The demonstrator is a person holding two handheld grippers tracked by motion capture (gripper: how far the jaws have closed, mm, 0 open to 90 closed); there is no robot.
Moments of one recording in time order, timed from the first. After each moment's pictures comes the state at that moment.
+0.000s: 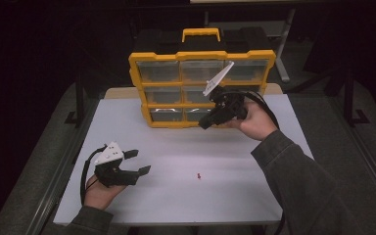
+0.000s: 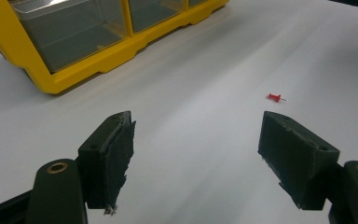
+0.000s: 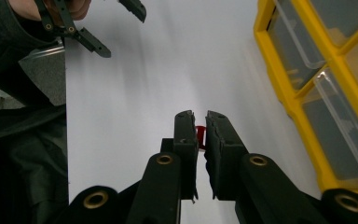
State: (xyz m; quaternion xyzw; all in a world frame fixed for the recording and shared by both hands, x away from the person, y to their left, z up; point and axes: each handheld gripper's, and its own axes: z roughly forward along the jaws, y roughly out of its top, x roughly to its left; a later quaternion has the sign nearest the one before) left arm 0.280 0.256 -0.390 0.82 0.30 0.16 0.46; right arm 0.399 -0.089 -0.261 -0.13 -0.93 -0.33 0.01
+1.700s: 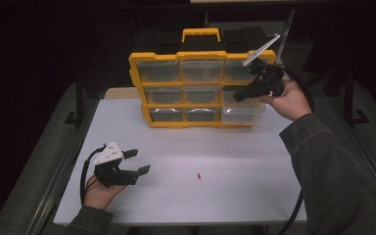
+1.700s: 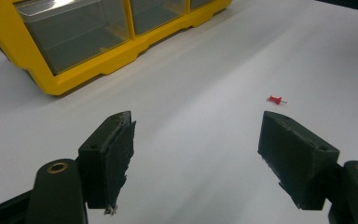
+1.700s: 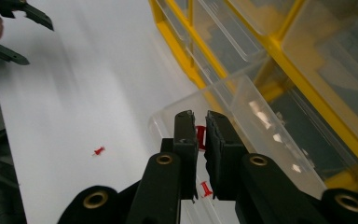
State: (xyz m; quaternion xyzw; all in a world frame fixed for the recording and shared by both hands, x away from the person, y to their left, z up) left arm 0.280 0.257 -0.390 0.82 0.30 0.16 0.46; right arm 0.434 -0.177 -0.229 -0.27 -0.91 -0.33 -0.05
